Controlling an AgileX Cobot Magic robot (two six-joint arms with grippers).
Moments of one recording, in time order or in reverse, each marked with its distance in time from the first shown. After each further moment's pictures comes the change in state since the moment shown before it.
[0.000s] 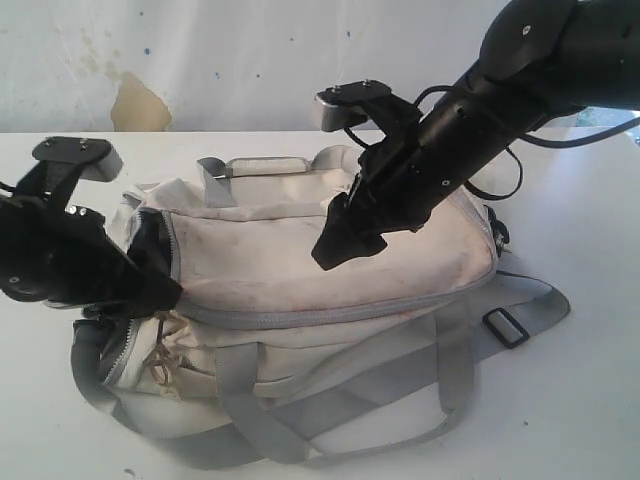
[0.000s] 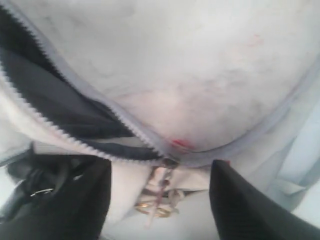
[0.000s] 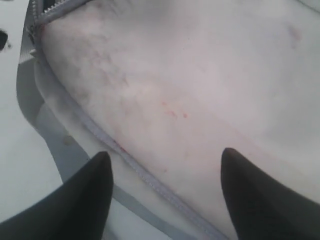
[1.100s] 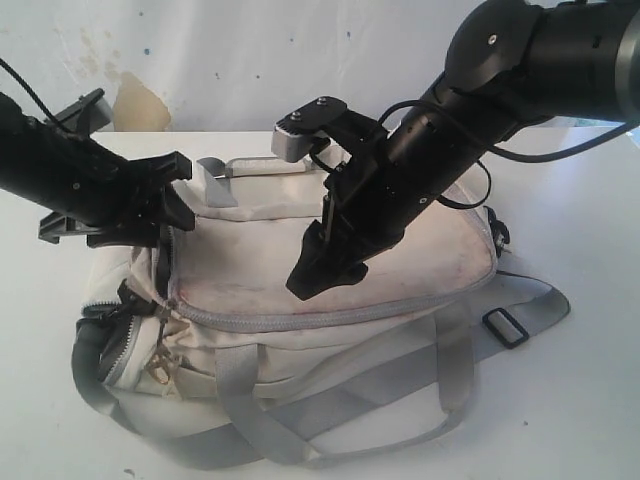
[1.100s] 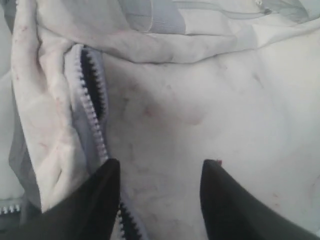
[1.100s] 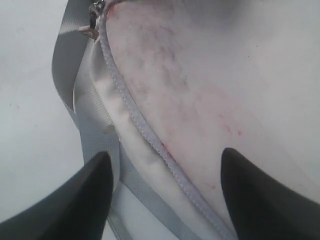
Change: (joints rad) left arm 0.120 0.314 -0.299 -0.130 0.072 -0.333; right arm 0.081 0.000 0.000 0.004 0.030 -0.122
